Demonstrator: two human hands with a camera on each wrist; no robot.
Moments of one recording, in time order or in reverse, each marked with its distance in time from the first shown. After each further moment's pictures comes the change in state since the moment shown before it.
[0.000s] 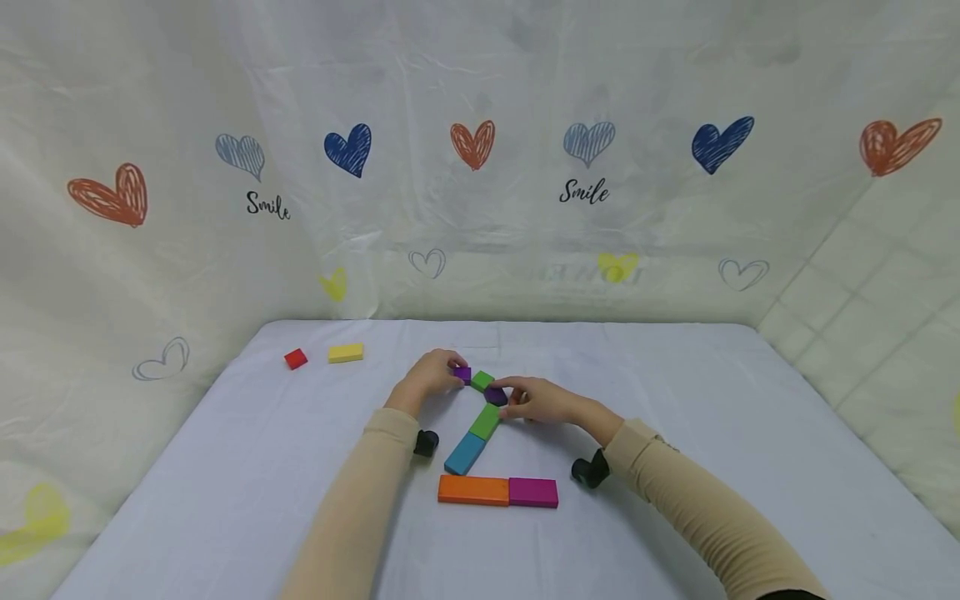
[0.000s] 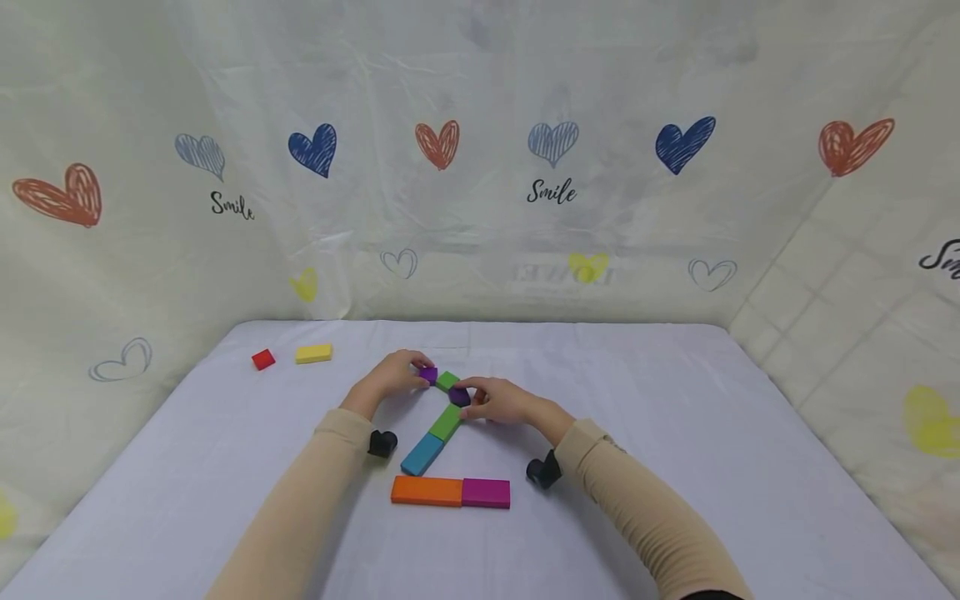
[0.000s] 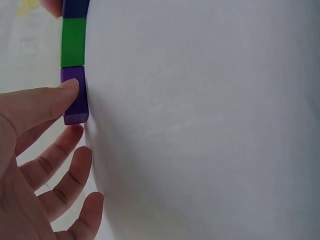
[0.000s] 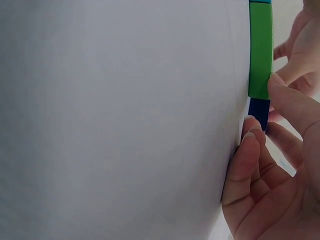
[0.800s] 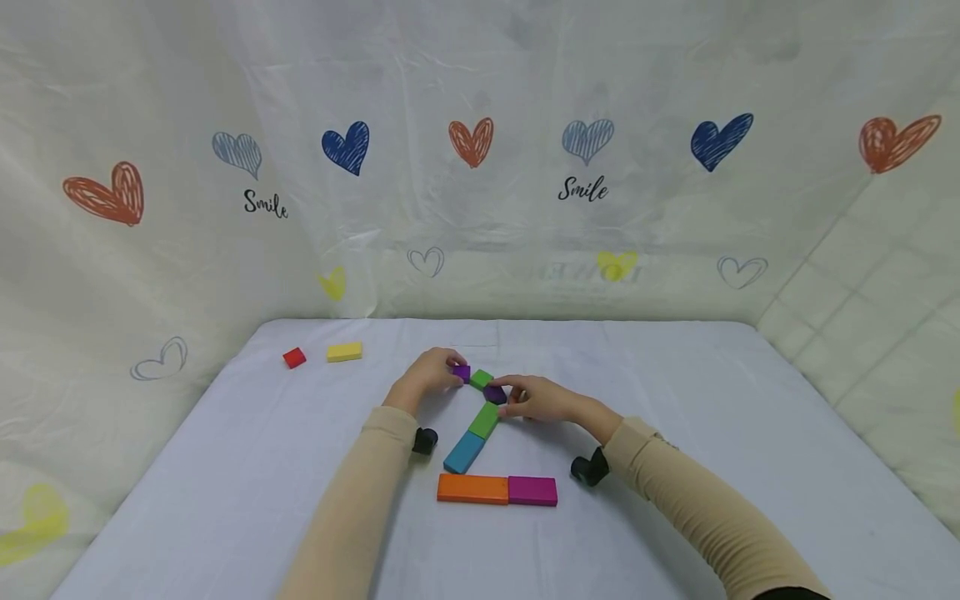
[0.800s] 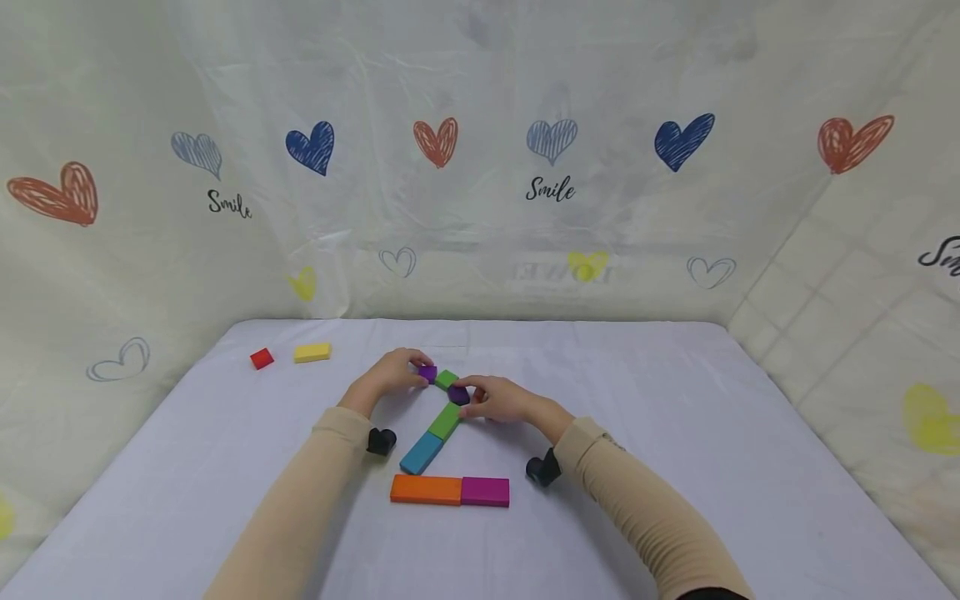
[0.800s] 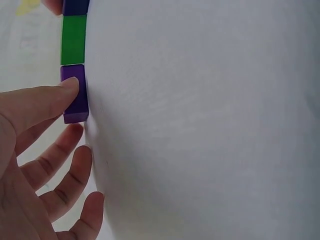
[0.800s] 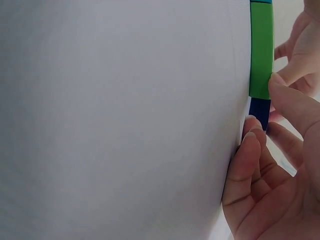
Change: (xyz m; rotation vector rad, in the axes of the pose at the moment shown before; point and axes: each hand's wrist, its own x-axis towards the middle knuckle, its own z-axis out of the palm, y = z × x) left_hand 0.000 0.001 0.000 -0.012 -0.001 0.003; right_hand 0.000 0.001 0.000 -0.014 0.000 -0.009
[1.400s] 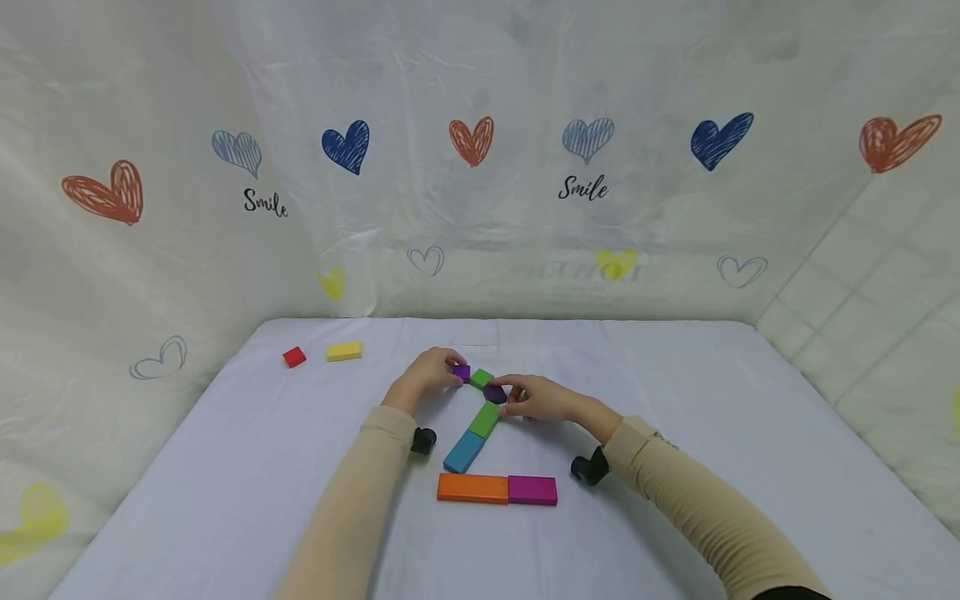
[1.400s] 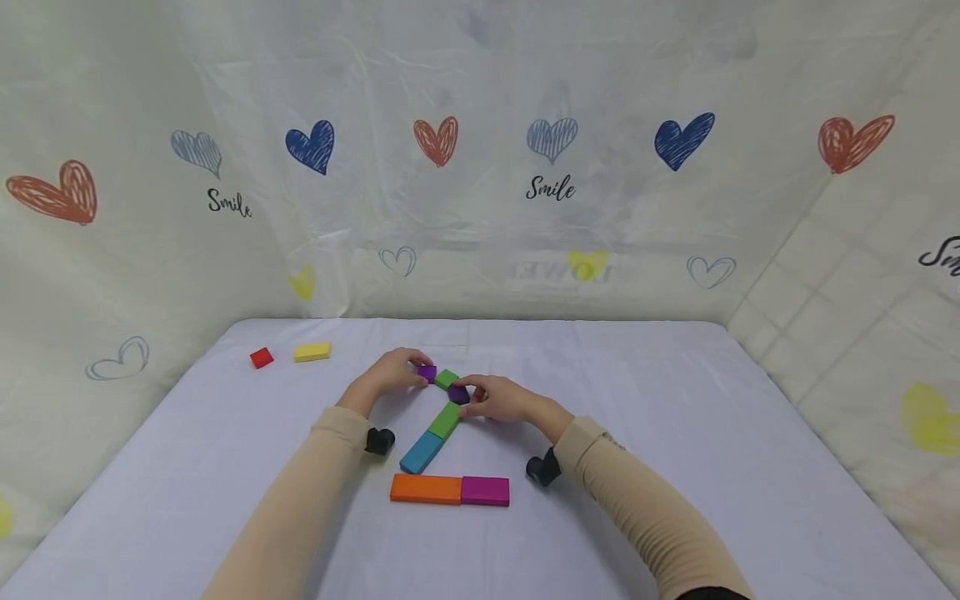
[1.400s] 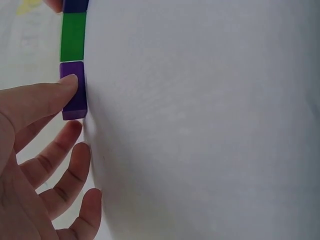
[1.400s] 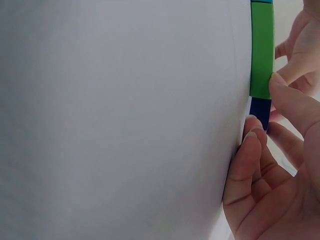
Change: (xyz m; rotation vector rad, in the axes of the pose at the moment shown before) left_hand 0.002 -0.003 0.001 -0.011 -0.009 -0.011; right_hand 0.000 0.001 0.000 0.004 -0.004 -0.003
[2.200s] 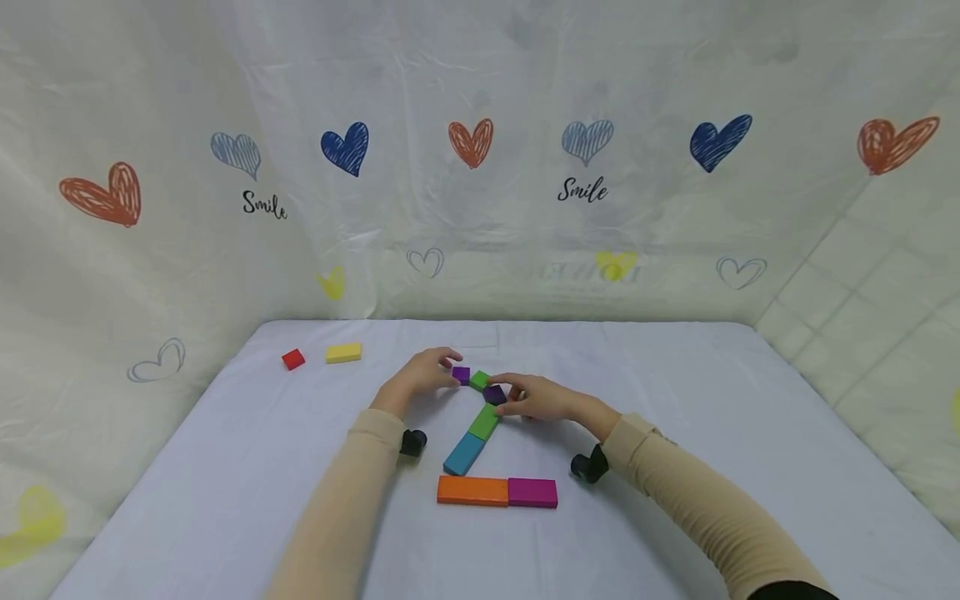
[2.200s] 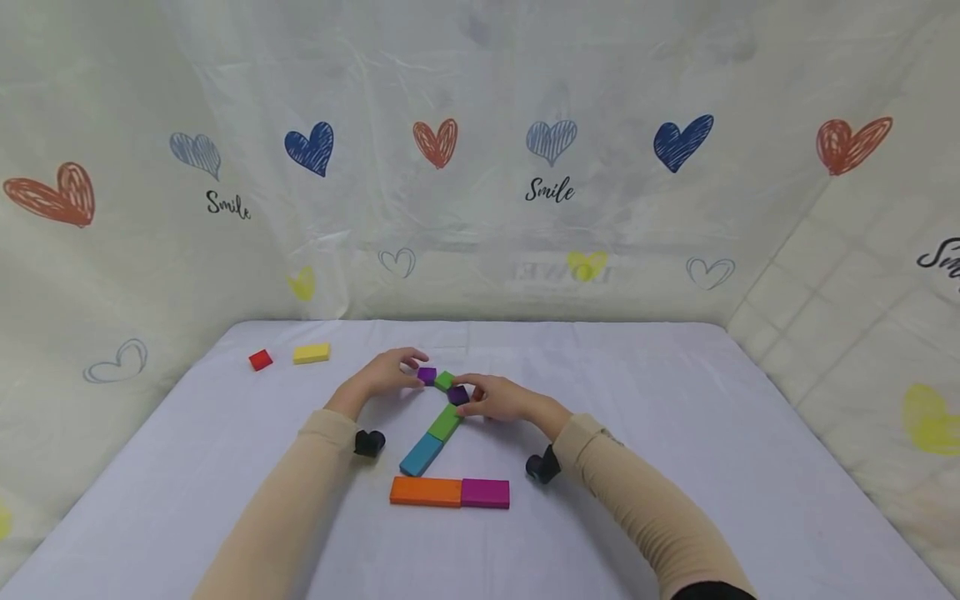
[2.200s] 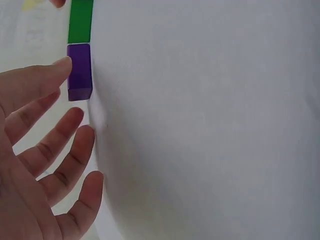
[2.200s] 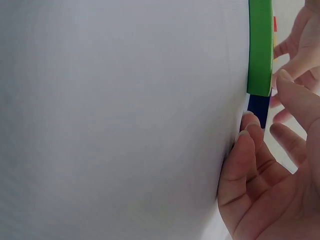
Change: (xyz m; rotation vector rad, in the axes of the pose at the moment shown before) left_hand -0.007 -0.008 -0.011 -0.054 -0.030 0.028; right_hand 0.003 -0.002 -0.003 -0.026 -0.026 0.009
